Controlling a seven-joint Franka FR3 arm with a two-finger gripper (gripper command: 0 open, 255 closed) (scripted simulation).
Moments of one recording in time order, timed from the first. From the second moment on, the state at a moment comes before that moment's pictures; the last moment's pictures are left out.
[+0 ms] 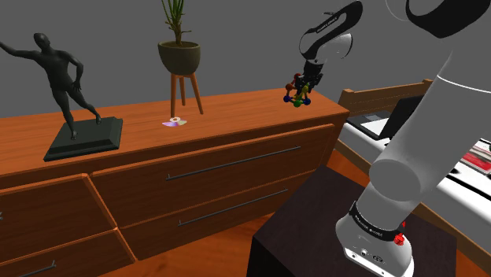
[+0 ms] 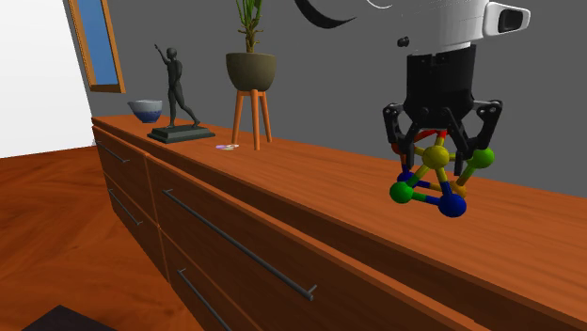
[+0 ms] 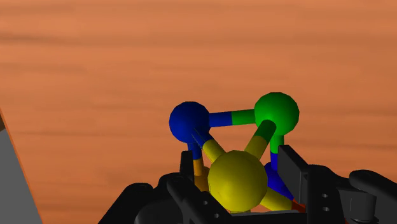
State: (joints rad) arm -0.25 0.00 -0.39 -2.15 -0.01 2.38 -0.28
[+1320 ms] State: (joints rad) arm -0.24 -0.06 -0.38 -2.05 -0.04 2.21 -0.26
